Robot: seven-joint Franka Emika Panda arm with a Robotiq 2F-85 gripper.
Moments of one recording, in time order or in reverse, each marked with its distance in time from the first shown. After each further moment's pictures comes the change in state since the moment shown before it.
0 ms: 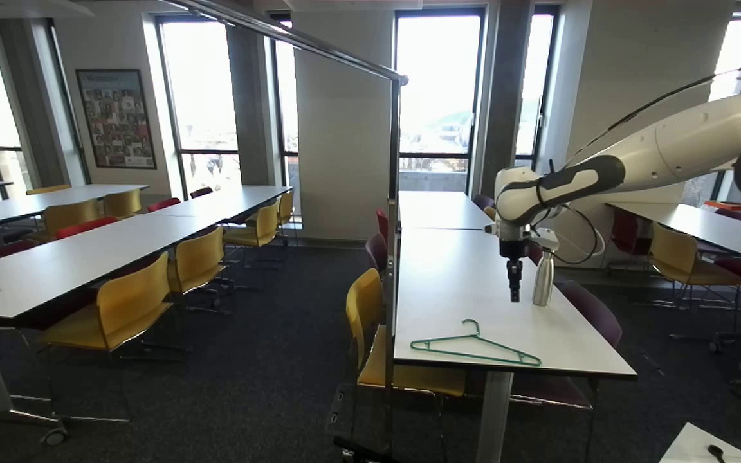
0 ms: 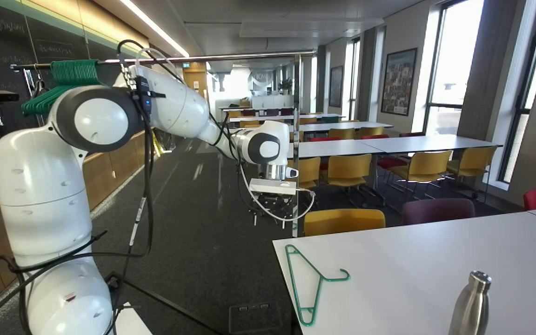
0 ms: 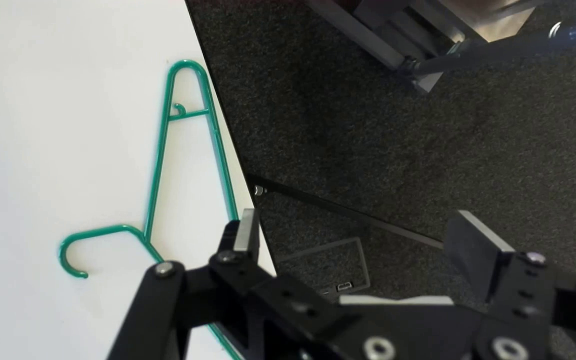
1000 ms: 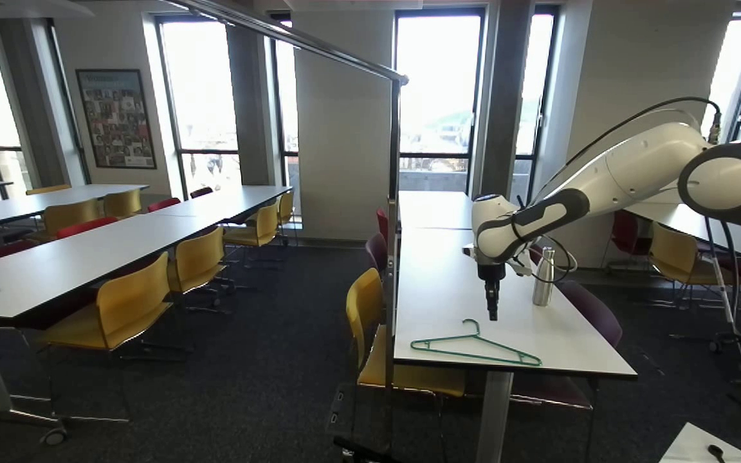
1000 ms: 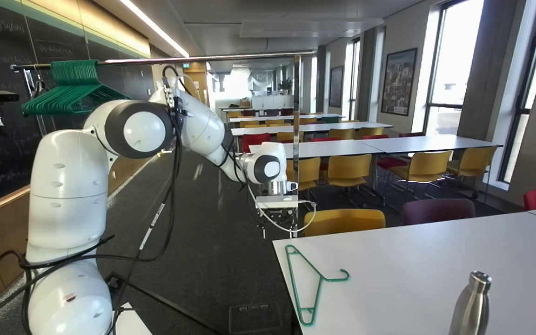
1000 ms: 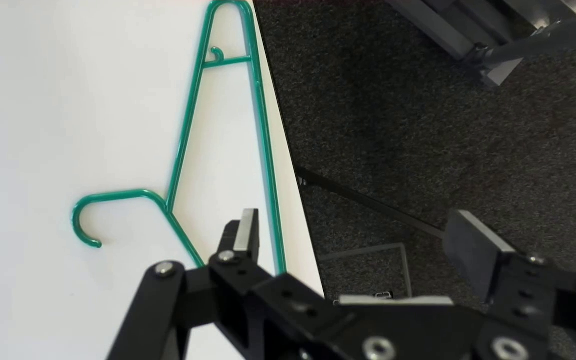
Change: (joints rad) arm 0.002 0.178 0.055 0.034 -0.115 0.211 0.090
